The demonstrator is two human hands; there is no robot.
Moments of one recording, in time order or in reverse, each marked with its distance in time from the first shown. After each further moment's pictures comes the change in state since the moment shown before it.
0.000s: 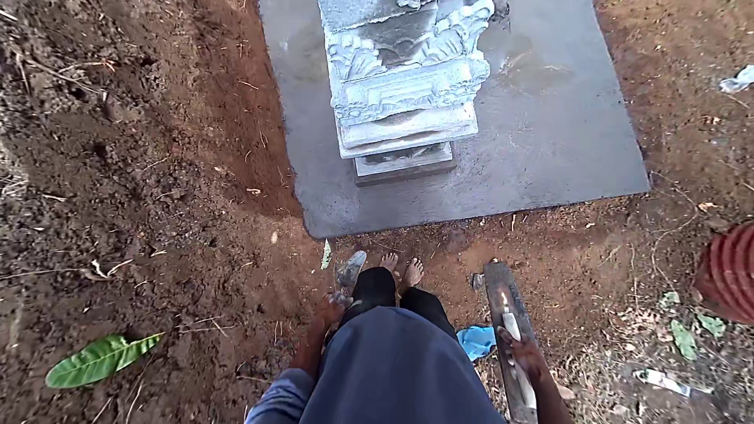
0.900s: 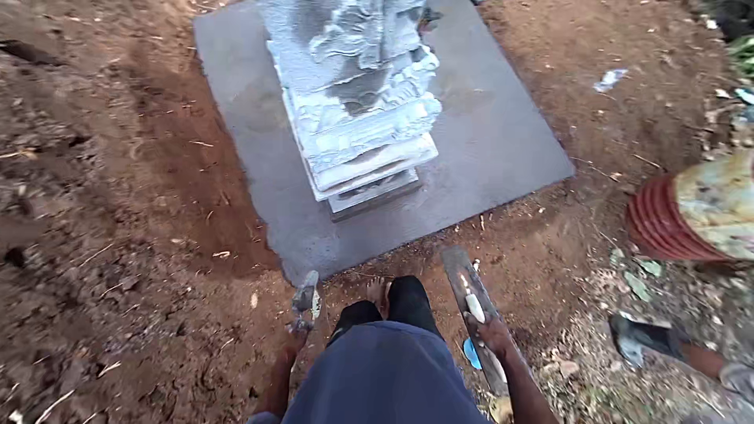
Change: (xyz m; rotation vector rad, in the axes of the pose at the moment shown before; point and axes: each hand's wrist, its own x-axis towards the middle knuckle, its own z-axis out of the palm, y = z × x) left_hand 0.052 -0.036 -0.117 -0.032 0.148 -0.011; right_hand -0.036 -0.095 0.062 0.045 0.016 -0.061
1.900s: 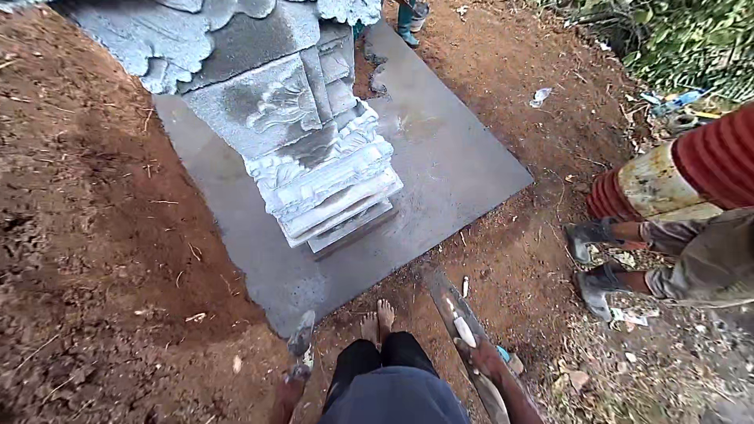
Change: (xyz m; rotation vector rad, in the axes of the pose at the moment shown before) left_hand 0.034 0.028 0.018 -0.074 0.006 0.132; right_hand 0.023 -0.008 -0.008 0.090 -0.049 -0.018
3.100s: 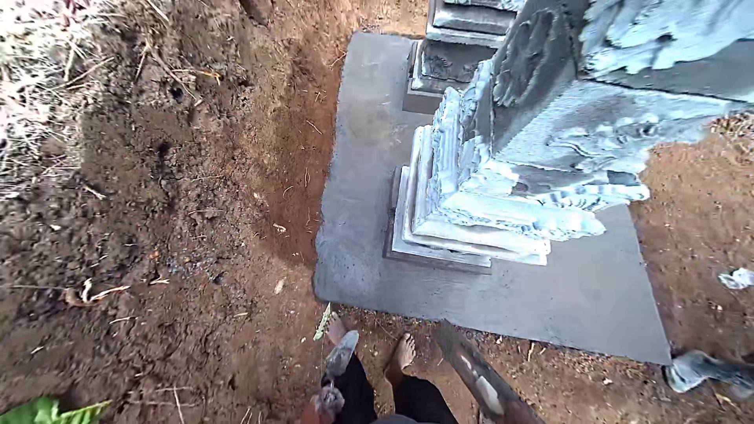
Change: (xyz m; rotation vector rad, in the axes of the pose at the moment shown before) left_hand -0.069 -0.089 0.025 -0.364 -0.016 -0.190; right_hand 0.009 -0.167 0.055 -0.956 -0.128 -0.203
